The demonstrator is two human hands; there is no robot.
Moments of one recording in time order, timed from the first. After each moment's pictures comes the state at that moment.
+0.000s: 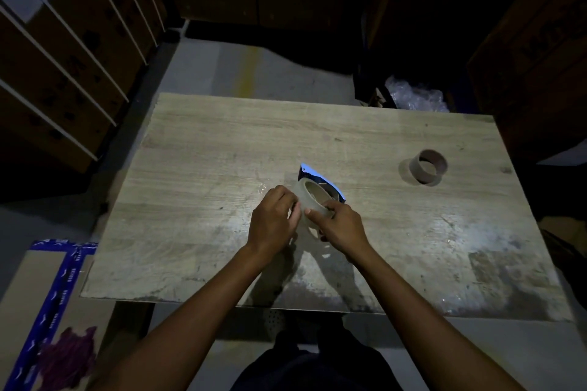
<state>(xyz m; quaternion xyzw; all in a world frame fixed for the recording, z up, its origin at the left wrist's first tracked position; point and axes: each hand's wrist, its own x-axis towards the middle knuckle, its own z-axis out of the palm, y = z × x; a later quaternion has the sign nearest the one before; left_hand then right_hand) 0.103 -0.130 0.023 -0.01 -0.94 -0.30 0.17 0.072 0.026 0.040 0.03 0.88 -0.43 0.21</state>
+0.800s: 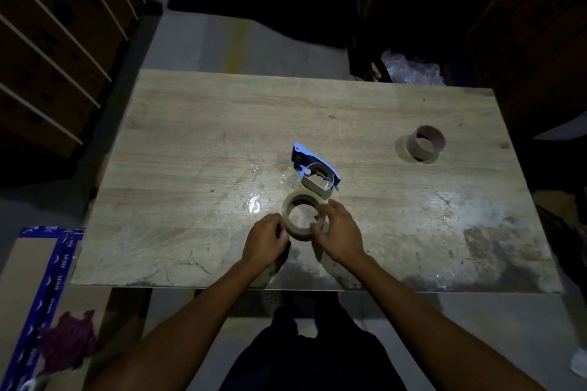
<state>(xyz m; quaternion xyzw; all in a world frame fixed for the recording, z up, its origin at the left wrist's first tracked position) 0.148 -0.126 -0.071 0.09 -0.92 -0.38 -0.08 0.106 0.053 -0.020 -0.06 0.94 -0.28 0.17</state>
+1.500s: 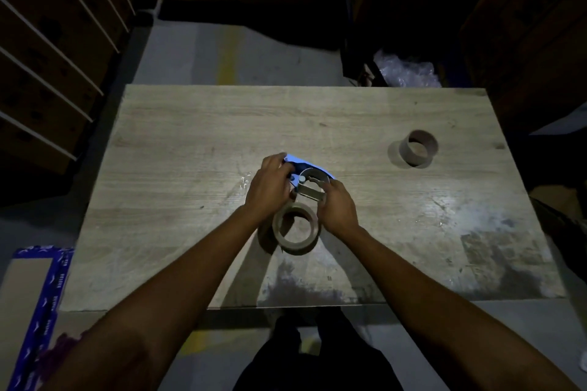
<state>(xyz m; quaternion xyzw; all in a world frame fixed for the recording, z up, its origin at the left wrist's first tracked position) 0.020 -0.126 -0.018 -0.02 -0.96 -0.28 -0.01 0.026 0.047 -0.027 -0.03 0.96 -0.24 0.15</state>
